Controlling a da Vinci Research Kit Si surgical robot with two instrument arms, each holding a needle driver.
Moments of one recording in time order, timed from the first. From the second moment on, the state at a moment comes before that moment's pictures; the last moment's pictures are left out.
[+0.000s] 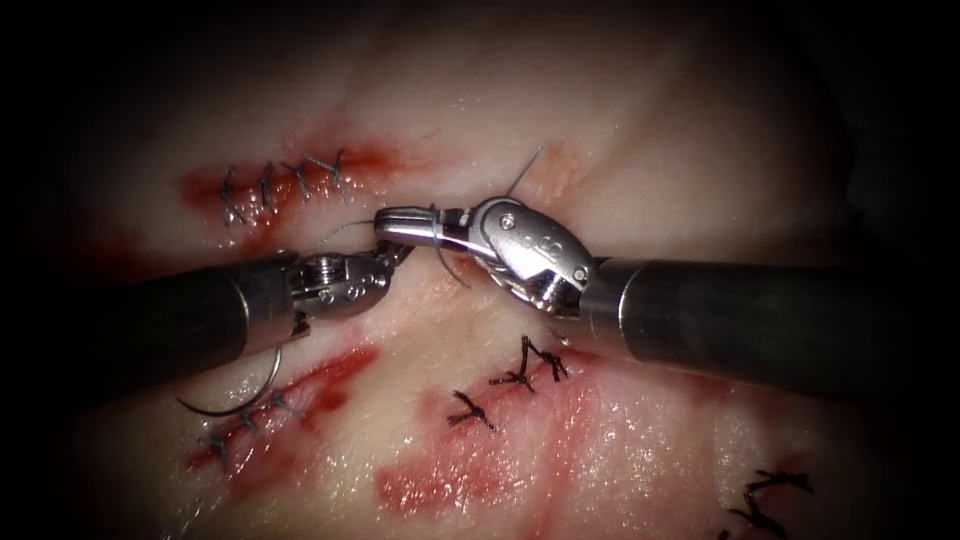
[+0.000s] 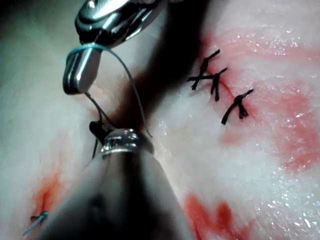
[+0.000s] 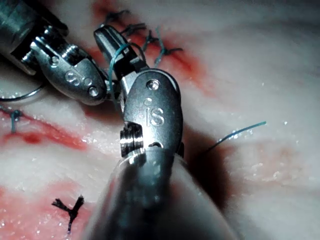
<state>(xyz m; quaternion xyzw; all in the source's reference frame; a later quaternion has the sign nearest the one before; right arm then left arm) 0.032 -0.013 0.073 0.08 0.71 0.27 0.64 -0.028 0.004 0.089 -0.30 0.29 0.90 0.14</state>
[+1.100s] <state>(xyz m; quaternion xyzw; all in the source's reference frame) 0.029 -0.014 0.082 0.04 0.54 0.32 0.77 -0.027 -0.002 0.084 -0.29 0.29 0.90 0.11</state>
